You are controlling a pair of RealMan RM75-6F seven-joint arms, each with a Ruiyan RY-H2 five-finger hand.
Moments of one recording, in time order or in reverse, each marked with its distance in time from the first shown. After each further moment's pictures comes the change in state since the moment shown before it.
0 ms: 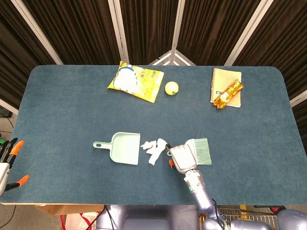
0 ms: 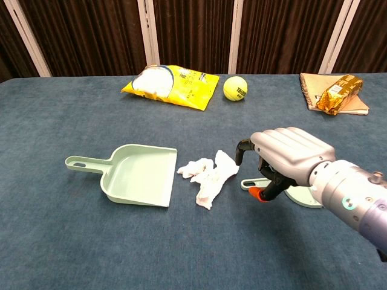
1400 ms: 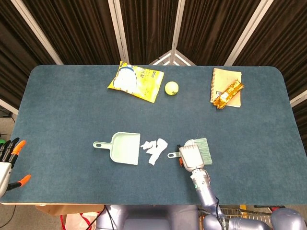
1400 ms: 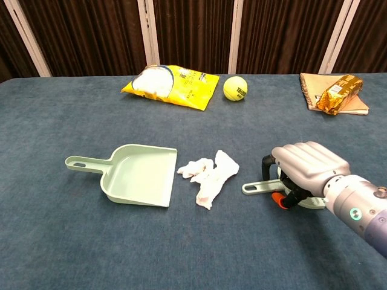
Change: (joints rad) left arm -0.004 -0.006 0.000 -0.007 0.002 -0.003 0.017; right arm 0.011 -0.033 -0.059 0.157 0.060 0.033 0.055
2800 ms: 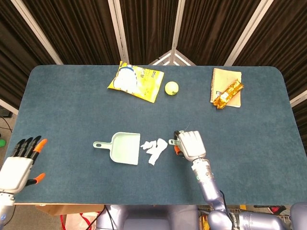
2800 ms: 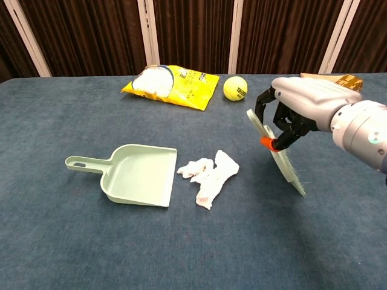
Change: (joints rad) left arm -0.090 0.014 -0.013 -0.159 -0.006 -0.139 0.220; right arm 0.065 0.190 0.133 -0.334 0.059 0.049 -0.022
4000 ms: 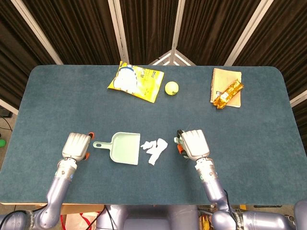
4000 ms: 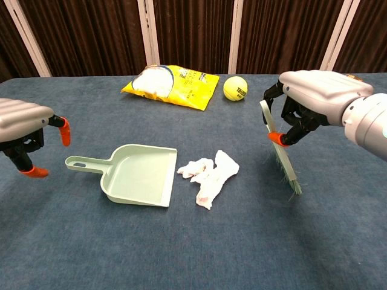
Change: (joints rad) left arm -0.413 -0.430 -0.192 0.036 -0.696 -0.218 0.680; right arm 0.030 0.055 -0.050 -0.011 -0.009 0.041 0.021
